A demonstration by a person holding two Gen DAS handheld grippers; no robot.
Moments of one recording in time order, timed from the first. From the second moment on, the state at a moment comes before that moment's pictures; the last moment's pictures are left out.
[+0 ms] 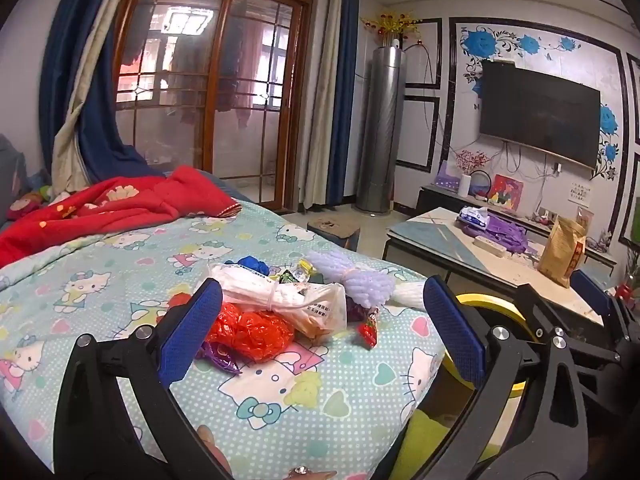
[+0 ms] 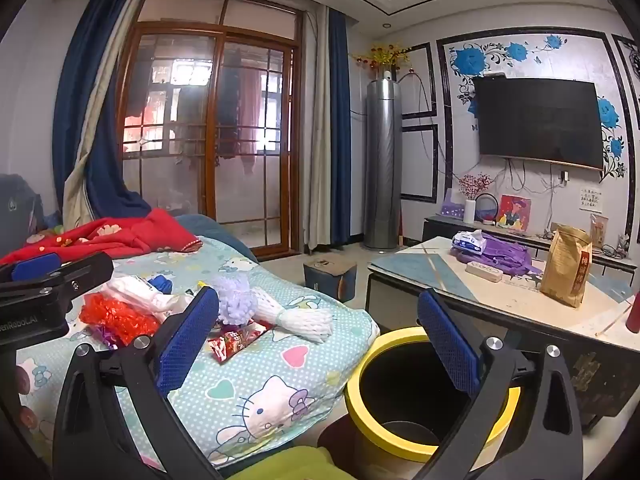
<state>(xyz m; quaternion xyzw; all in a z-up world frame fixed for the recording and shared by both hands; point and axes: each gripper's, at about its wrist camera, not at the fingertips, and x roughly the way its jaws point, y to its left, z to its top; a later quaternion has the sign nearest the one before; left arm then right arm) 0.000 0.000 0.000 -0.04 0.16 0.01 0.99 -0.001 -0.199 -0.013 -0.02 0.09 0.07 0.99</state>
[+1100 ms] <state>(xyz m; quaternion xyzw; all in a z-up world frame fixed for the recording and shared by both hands) -0.003 0.005 0.001 -0.05 0.16 0.00 0.99 -0.001 -0.204 -0.012 -0.02 0.10 0.06 0.99</state>
